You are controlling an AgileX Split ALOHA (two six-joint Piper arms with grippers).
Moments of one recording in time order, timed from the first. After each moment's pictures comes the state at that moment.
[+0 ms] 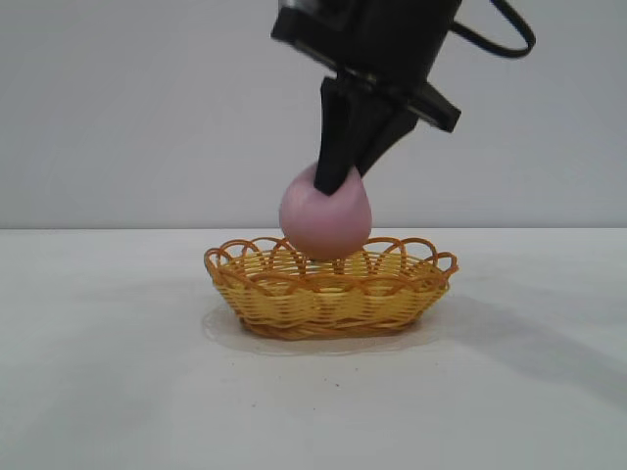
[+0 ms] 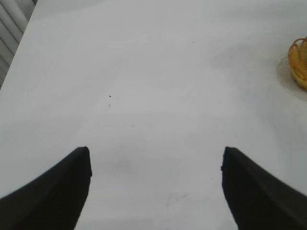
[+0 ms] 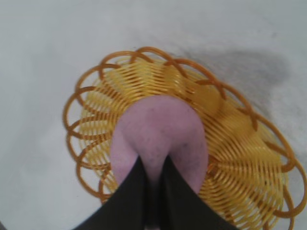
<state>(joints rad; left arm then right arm) 0.05 -0.02 -0.48 -0.04 1.12 0.08 0.51 2.02 -1.48 0.47 0.94 -0.43</state>
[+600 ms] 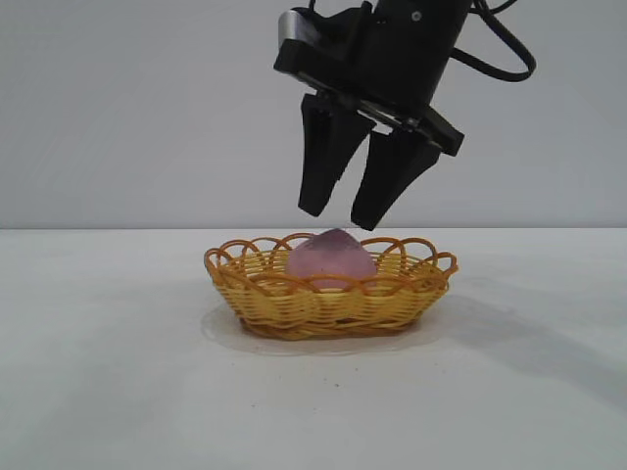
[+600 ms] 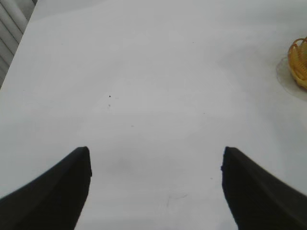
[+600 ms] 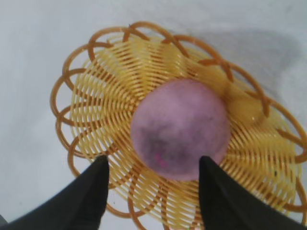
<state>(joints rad) 0.05 -0.02 -0.48 -0.04 1.12 0.08 0.51 2.02 -1.48 0.42 0.98 -0.41</state>
